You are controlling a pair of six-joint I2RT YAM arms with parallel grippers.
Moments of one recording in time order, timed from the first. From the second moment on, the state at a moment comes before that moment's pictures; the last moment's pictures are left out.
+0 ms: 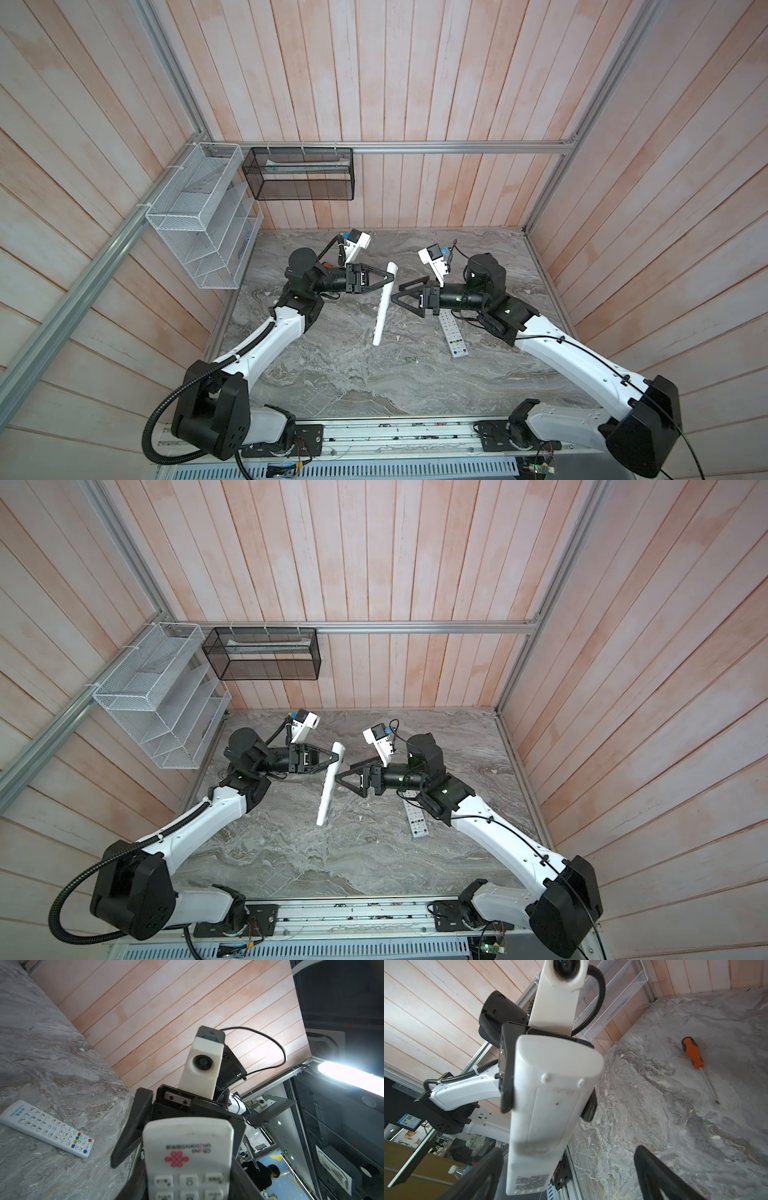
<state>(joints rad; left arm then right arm) -0.37 1.36 0.94 0.67 1.25 -1.19 0.69 1.23 1.01 0.02 -0.75 0.61</state>
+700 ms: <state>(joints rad) -0.38 1.35 0.94 0.70 1.26 -1.23 0.80 1.25 1.03 0.12 -0.71 0.68</state>
